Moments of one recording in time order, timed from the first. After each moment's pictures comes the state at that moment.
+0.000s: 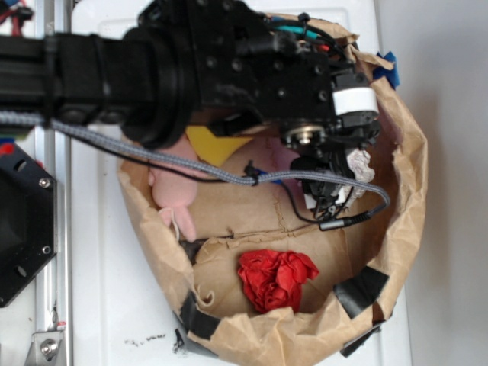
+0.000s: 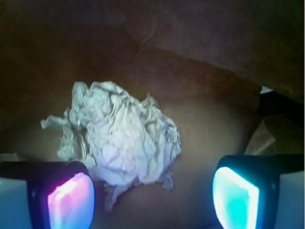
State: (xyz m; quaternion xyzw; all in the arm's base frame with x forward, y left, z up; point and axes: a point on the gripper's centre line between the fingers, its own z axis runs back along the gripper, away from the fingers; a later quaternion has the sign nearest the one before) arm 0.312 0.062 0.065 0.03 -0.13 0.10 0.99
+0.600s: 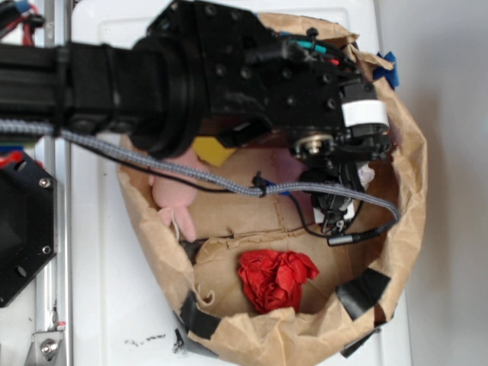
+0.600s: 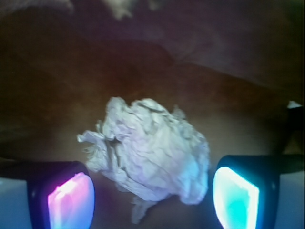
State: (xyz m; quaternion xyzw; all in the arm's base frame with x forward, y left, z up) arm 0.317 0.047 0.066 0.00 -0.15 0.07 0.99
